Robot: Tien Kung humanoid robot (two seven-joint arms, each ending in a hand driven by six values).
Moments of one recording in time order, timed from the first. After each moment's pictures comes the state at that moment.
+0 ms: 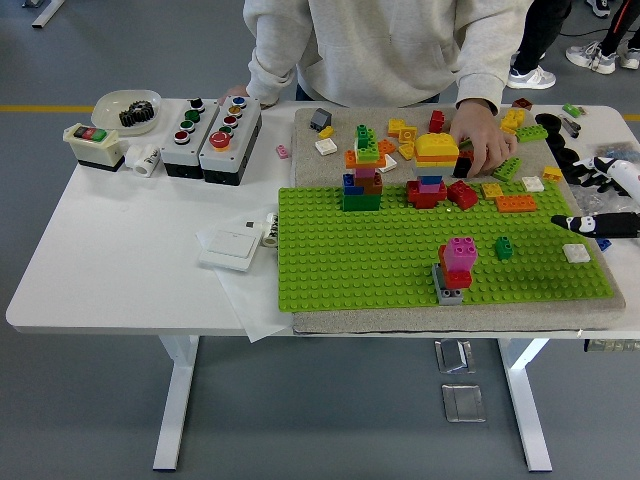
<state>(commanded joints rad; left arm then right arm) -0.14 0.04 -0.71 -0.18 1.11 -0.10 0.25 0.53 -0.75 0.87 1.15 -1.60 -0.12 0.18</state>
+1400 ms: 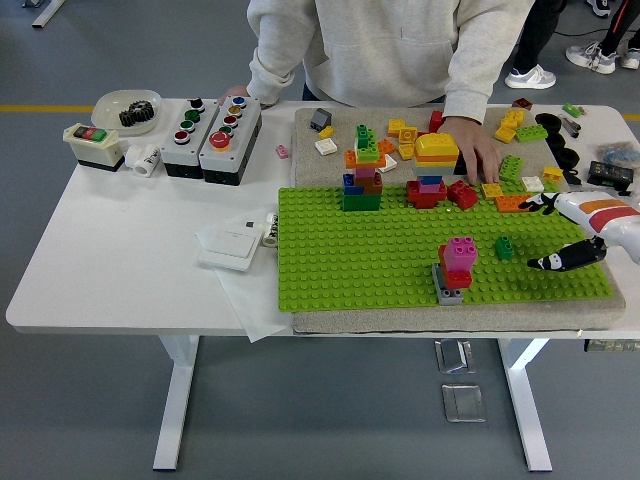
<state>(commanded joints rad) -0.14 0.04 -0.69 -0.18 1.10 -0.10 0.25 0.66 -0.69 0.66 1.06 -1.73 -0.08 0.19</state>
